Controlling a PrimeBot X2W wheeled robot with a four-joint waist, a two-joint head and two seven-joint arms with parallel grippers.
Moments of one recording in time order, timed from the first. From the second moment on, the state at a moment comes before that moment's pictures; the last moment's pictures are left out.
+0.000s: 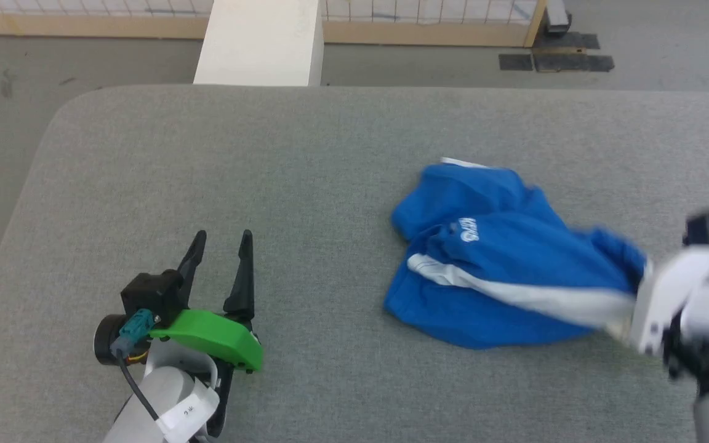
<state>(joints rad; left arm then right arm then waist) -0.24 0.24 -0.34 0.24 -0.48 0.08 -0.26 -0.30 -0.18 -0.17 0.26 0.21 0.13 0.65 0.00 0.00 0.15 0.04</state>
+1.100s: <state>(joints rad) -0.53 0.14 -0.60 0.39 -0.55 -0.09 0.22 -0.08 -0.05 -0.29 0.01 0.29 0.13 0.33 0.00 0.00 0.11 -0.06</state>
